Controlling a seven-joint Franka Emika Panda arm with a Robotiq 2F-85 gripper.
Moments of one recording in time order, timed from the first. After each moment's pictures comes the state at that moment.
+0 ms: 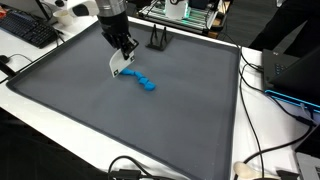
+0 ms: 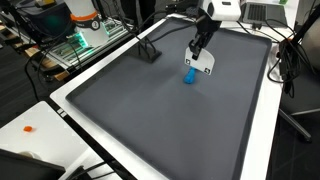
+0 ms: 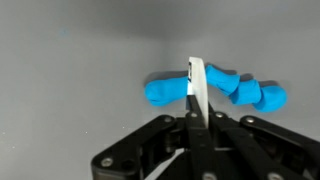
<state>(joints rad) 0.09 0.46 -0.02 -1.80 -0.06 2.15 0.18</state>
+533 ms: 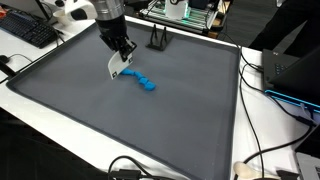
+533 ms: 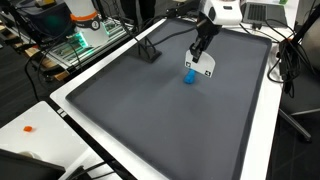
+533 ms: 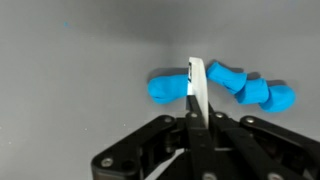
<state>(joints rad) 0.08 0.48 -0.02 -1.78 -0.06 2.16 0.15</state>
